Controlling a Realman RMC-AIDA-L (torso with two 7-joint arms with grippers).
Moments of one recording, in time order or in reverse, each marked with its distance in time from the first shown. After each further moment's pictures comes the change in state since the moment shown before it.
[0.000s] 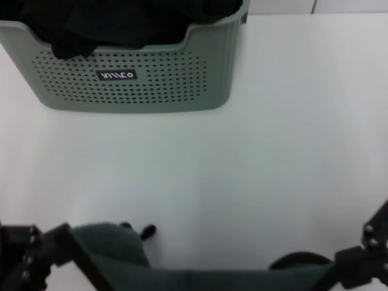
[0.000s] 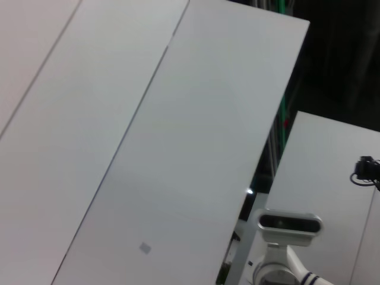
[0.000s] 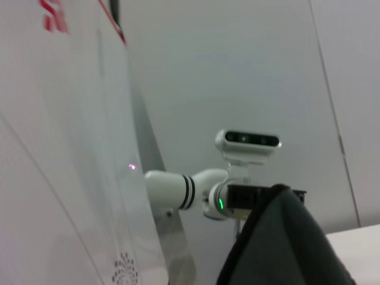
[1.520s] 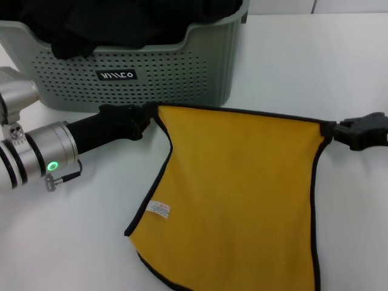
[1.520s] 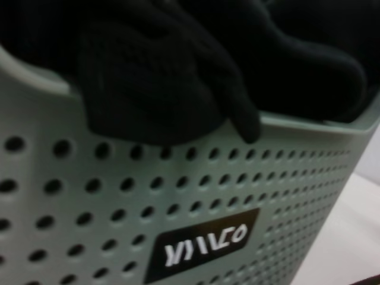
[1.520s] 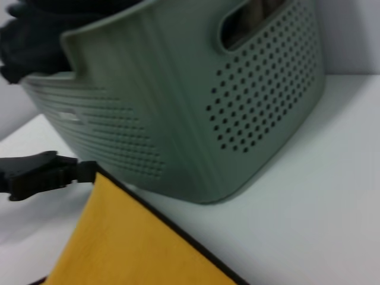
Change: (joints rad) left arm -0.775 -0.006 -0.247 -0.718 0.407 -0.903 0.243; right arm 0.220 -0.016 0.079 0.648 -0.451 0.825 -0.052
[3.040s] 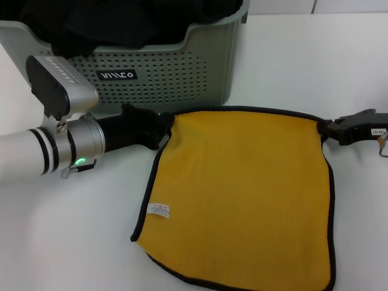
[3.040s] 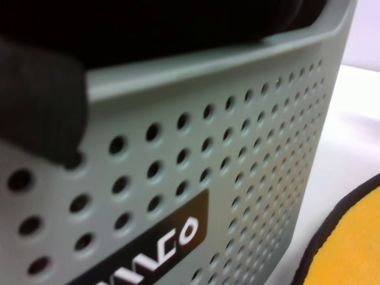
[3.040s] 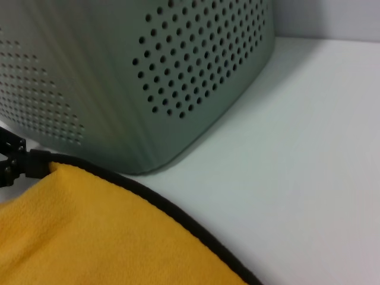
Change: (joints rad) left arm -0.042 -0.008 0.298 0.065 -0.039 -0.247 0.104; right arm 0.111 0.010 -0.013 0.123 -0.137 0.182 0.017
